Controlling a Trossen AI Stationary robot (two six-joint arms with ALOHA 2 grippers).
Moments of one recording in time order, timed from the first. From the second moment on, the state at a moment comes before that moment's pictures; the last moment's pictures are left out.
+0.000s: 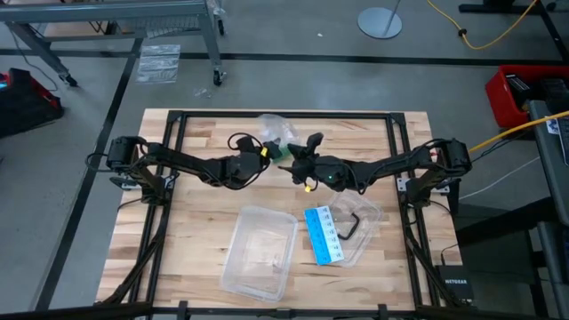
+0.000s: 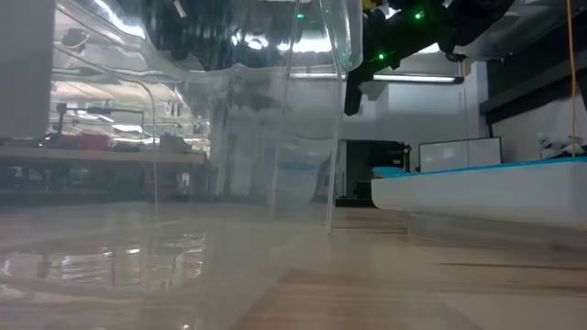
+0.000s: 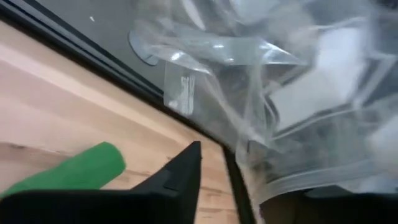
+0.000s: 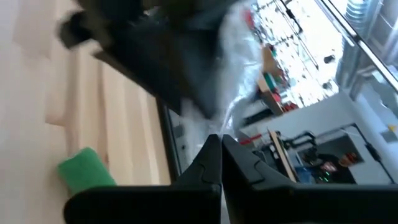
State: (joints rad) left arm 0.04 1.63 0.87 0.50 -0.89 -1.25; right arm 0.02 1.62 0.88 0.53 0.75 -0.84
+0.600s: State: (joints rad) left arm -0.02 1.63 0.87 0.39 -0.89 -1.31; right arm -0.03 1.62 0.88 0.58 0.88 -0.88
